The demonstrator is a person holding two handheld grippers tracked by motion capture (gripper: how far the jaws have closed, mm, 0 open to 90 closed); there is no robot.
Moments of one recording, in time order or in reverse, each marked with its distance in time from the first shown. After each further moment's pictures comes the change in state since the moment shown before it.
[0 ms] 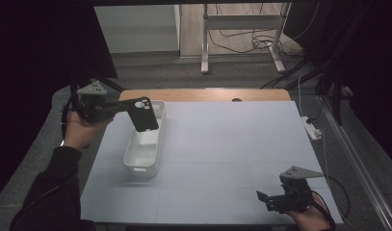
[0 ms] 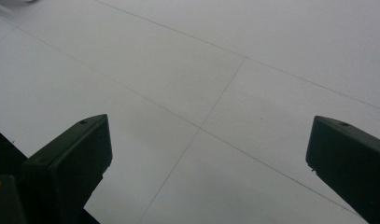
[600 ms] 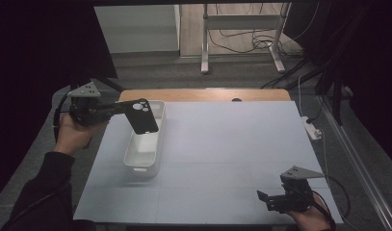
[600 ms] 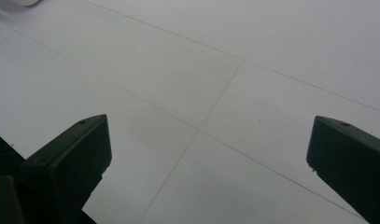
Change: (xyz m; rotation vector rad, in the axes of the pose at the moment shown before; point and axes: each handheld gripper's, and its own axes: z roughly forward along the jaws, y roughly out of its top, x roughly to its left) left arm -0.017 0.005 -0.026 -0.019 -0.026 0.022; right arm 0.000 0.000 -0.001 -0.011 -0.007 0.006
